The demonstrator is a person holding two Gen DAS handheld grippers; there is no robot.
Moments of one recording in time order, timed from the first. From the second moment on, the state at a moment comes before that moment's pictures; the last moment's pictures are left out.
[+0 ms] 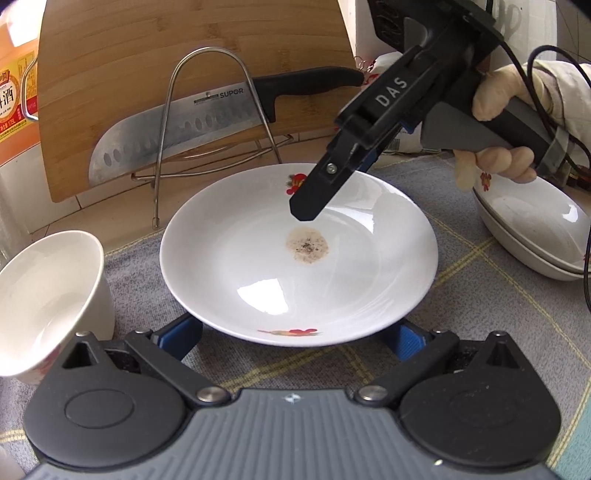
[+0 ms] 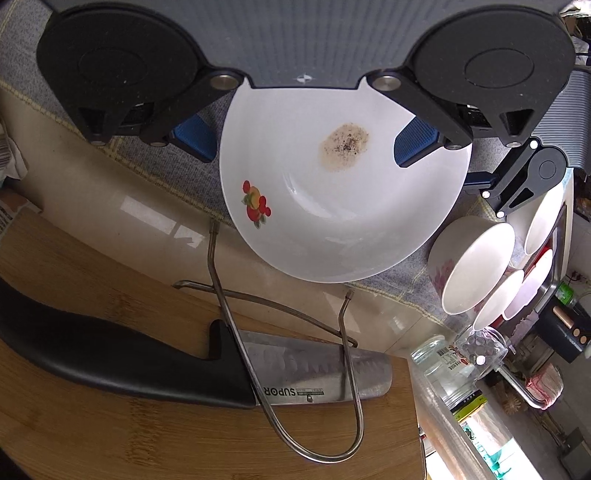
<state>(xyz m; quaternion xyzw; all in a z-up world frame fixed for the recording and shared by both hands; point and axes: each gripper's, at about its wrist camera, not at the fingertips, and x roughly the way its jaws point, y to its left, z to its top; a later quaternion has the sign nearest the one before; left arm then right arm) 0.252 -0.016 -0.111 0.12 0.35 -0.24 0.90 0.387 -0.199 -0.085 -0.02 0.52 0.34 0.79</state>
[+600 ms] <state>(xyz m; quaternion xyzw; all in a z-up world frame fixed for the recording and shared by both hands) 0.254 -0.013 -0.111 0.12 0.34 -0.26 0.89 0.407 -0.193 -0.086 0.02 0.52 0.39 0.76</state>
